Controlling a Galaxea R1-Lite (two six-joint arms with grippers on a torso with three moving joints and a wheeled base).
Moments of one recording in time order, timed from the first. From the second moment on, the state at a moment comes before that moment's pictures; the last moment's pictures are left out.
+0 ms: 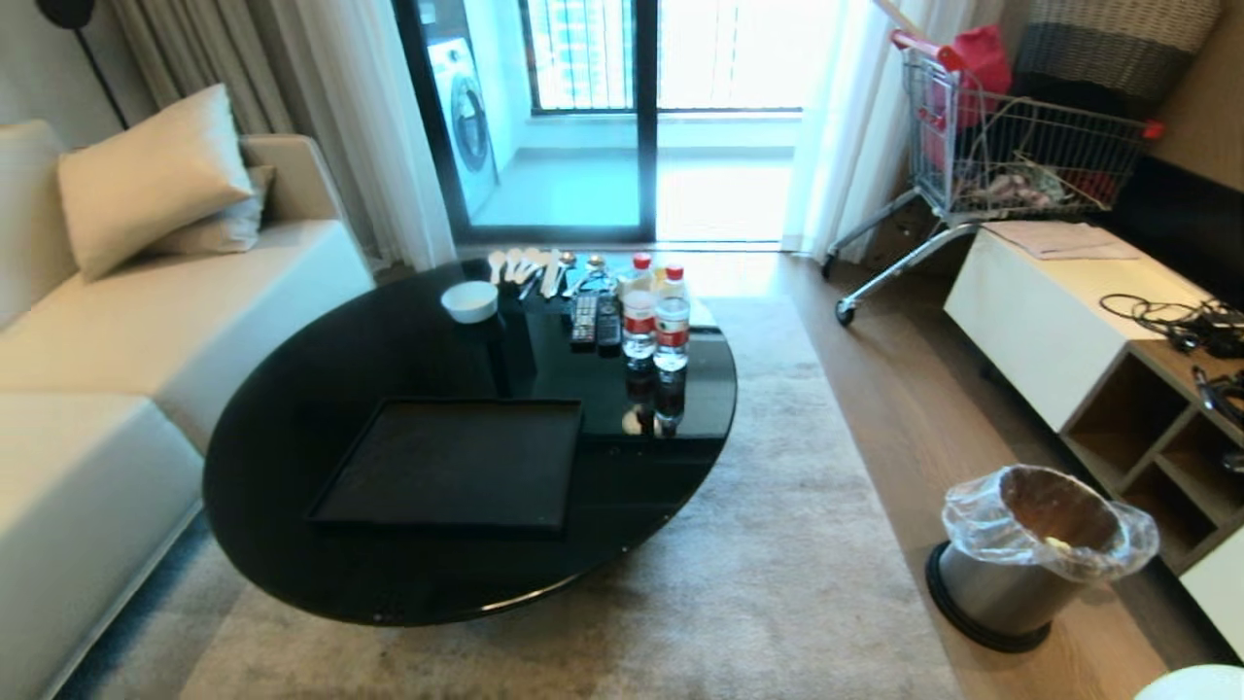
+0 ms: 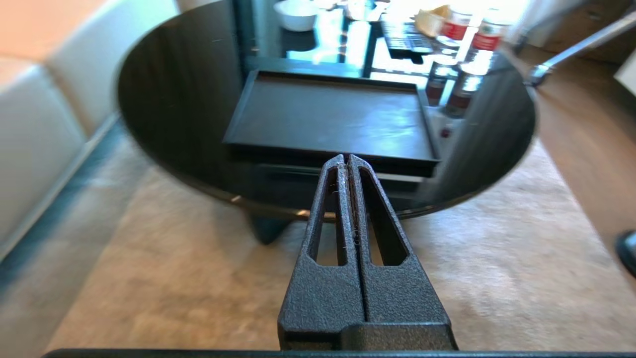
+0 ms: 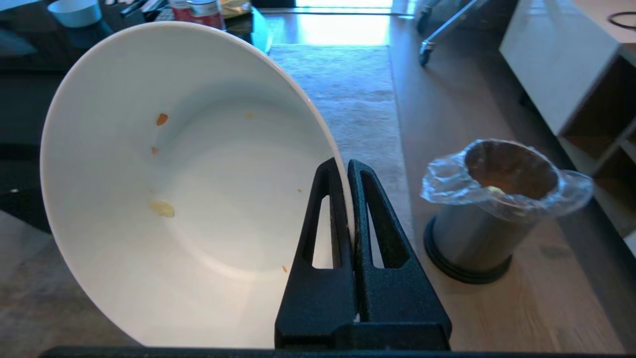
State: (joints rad) left arm 0.00 0.00 0.00 -0.01 0.01 -0.09; right arm 0.00 0.00 0.00 0.00 0.00 0.00
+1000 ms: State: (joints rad) left arm 0.00 0.00 0.00 -0.01 0.01 -0.09; right arm 0.00 0.00 0.00 0.00 0.00 0.00
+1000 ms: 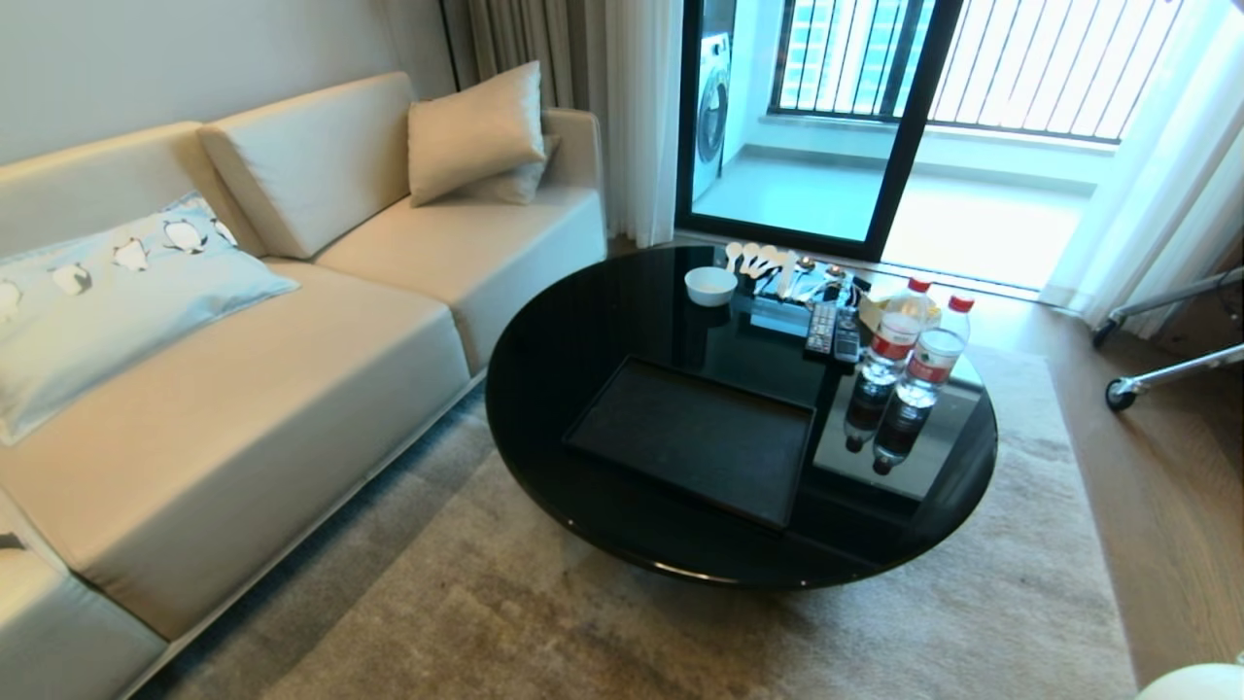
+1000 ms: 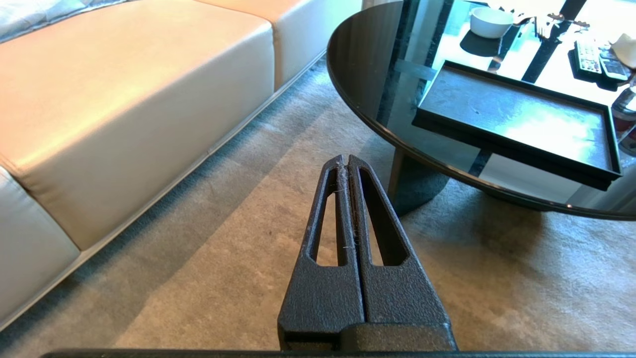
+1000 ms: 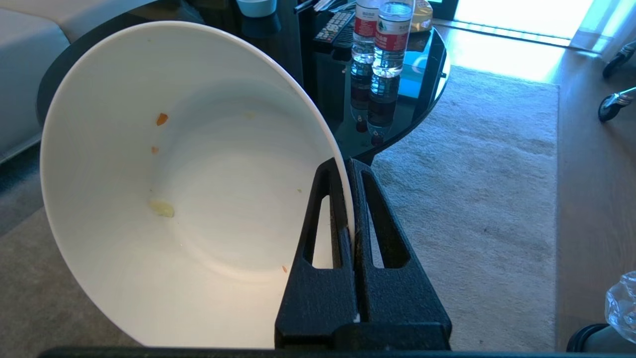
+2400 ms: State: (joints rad) left arm 0.00 0.00 0.00 -0.01 0.01 -0.08; right arm 0.00 0.00 0.00 0.00 0.00 0.00
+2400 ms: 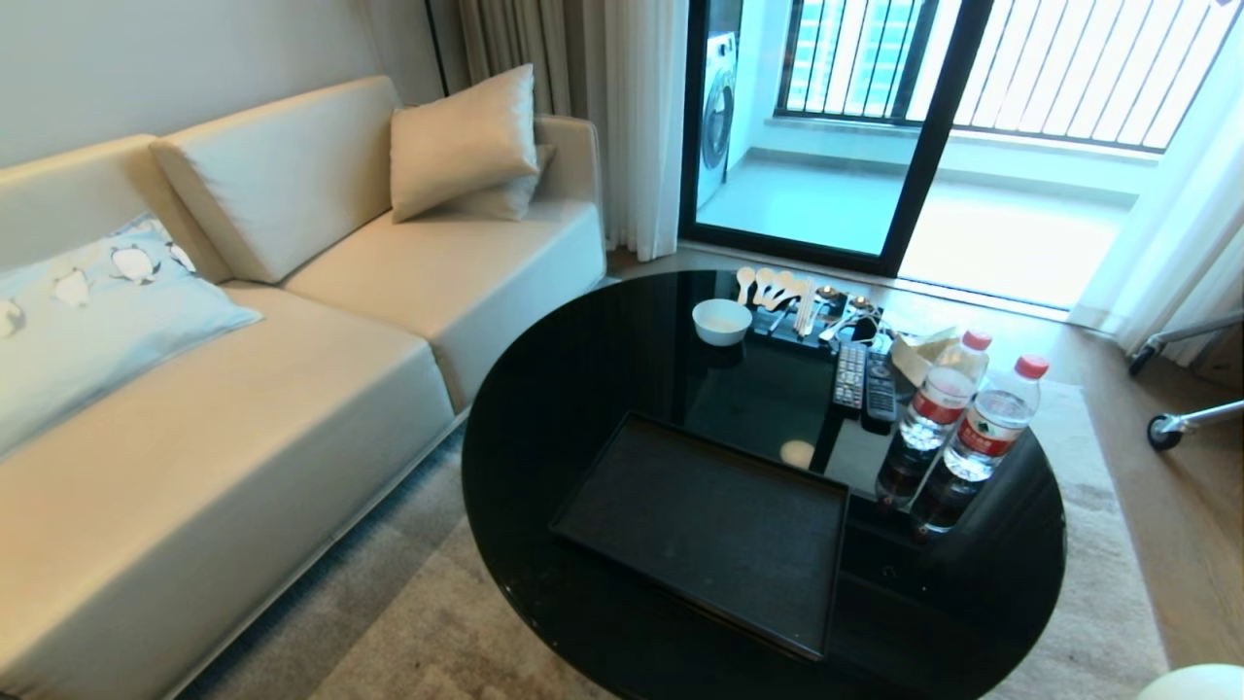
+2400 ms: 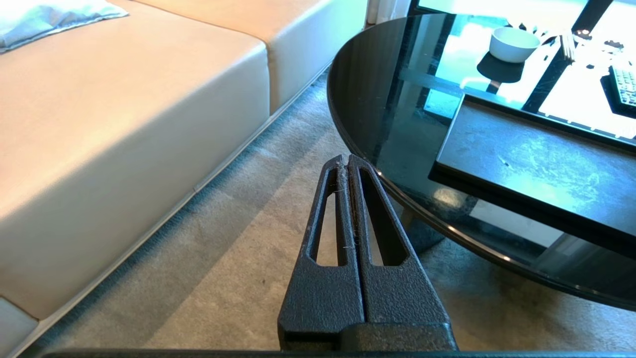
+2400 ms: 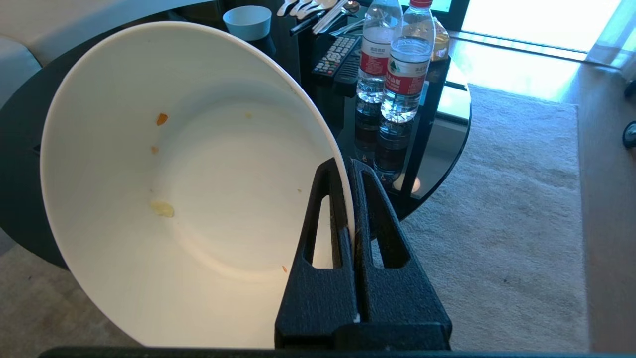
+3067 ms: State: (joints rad) left arm 0.00 0.00 0.00 -0.01 0.01 -0.08; right arm 0.00 0.00 -0.02 0.01 0.03 -0.04
